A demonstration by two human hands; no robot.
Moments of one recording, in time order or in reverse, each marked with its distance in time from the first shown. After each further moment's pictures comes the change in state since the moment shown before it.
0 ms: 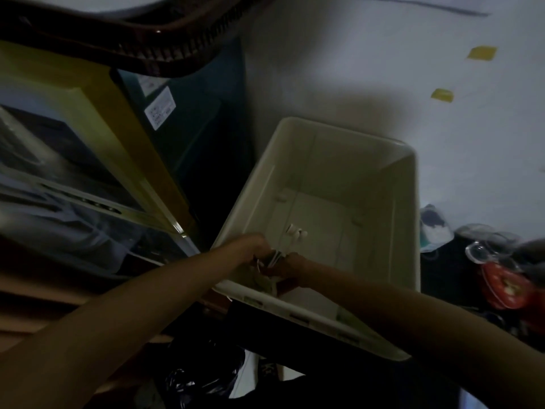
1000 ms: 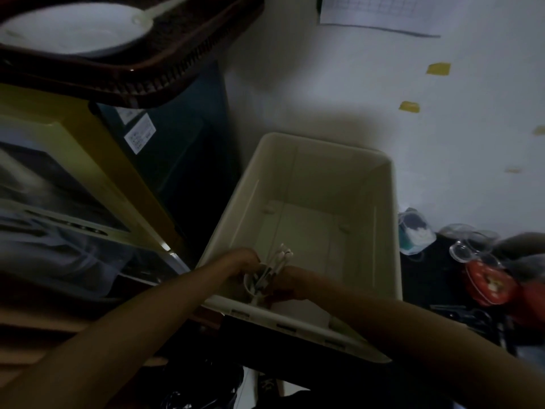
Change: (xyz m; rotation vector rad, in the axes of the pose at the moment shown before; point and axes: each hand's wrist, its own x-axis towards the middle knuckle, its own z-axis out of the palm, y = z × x) left_hand 0.023 -0.006 0.003 0.163 0.022 0.135; right_hand -0.010 0.011 -0.015 0.024 -0.187 -0.056
